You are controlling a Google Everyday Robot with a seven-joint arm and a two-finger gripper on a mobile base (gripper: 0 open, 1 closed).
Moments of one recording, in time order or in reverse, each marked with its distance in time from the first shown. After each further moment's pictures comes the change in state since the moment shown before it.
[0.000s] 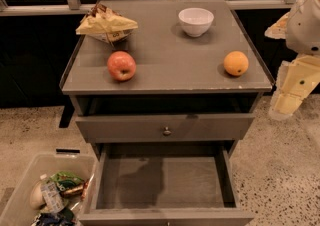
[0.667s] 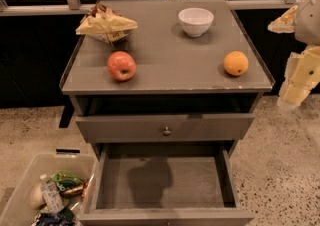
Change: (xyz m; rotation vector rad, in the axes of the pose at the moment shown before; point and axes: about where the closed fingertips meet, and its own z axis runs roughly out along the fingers) arm 0.009 -0.020 0.000 -0.013 -0.051 -0.029
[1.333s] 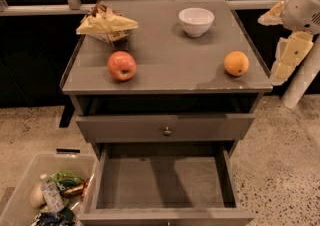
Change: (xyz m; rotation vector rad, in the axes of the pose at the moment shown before) arm 0.017 -0.082 0.042 -0.036 -0.073 -0.050
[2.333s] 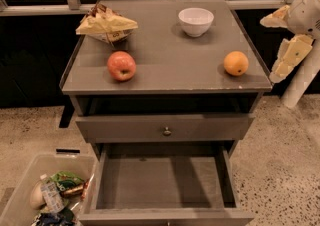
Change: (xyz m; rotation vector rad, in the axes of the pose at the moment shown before) arm 0.021 -0.031 0.021 0.013 -0.129 0.011
